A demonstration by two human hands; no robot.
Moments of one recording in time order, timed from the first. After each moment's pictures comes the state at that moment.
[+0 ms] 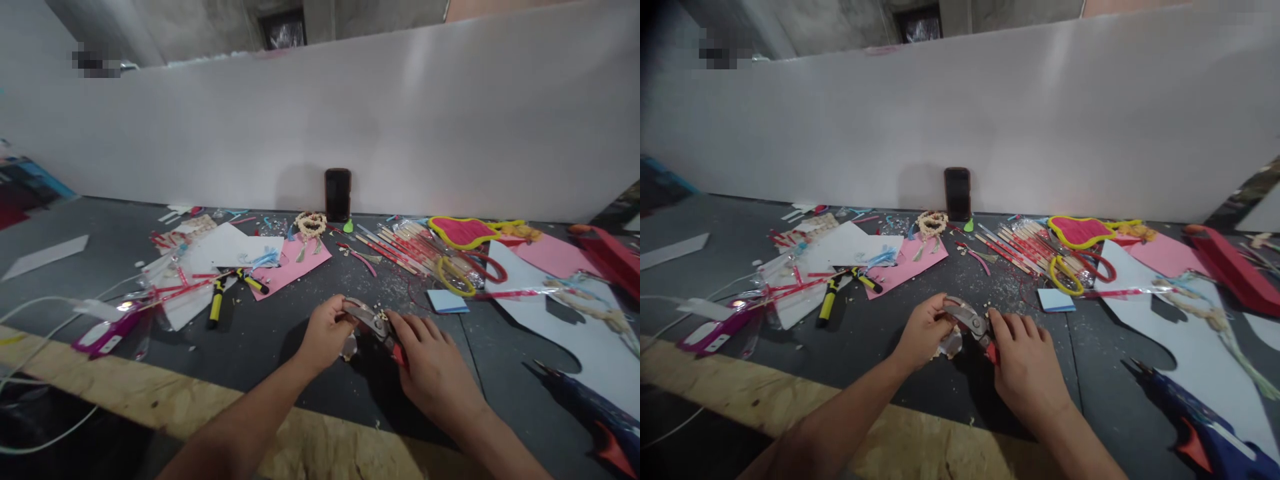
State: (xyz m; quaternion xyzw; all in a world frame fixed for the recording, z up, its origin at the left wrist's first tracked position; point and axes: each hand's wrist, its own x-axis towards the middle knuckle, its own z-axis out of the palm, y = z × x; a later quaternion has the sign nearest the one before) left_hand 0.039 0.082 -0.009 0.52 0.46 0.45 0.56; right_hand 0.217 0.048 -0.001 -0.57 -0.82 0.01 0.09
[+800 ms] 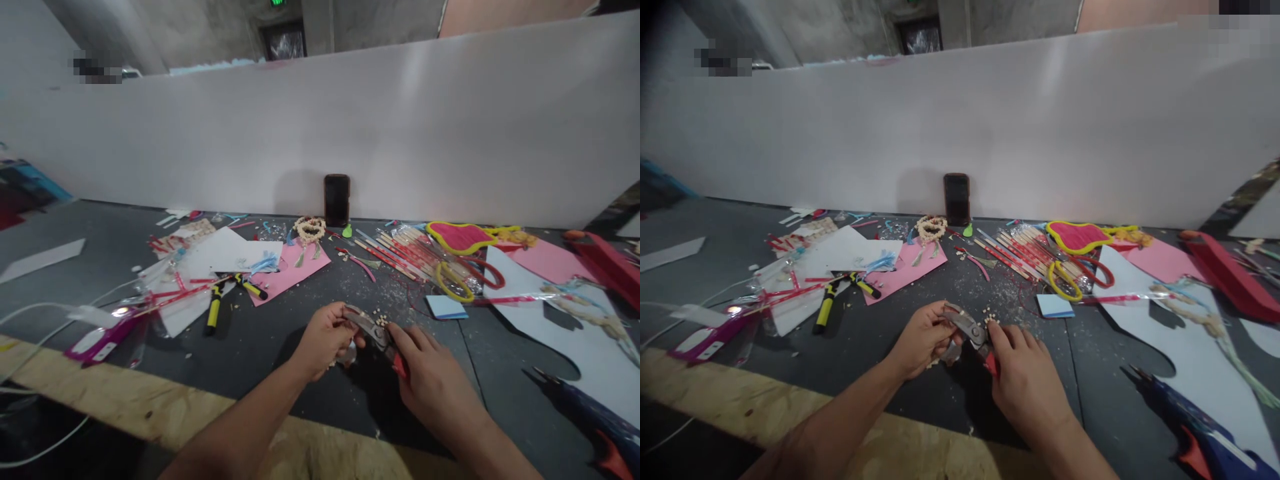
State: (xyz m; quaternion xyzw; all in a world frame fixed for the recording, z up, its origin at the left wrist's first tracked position) left_hand 0.037 0.083 -0.006 0.42 0.41 0.42 0.69; right_hand 0.217 0.044 -0.003 -0.57 -0.82 0.04 0.09
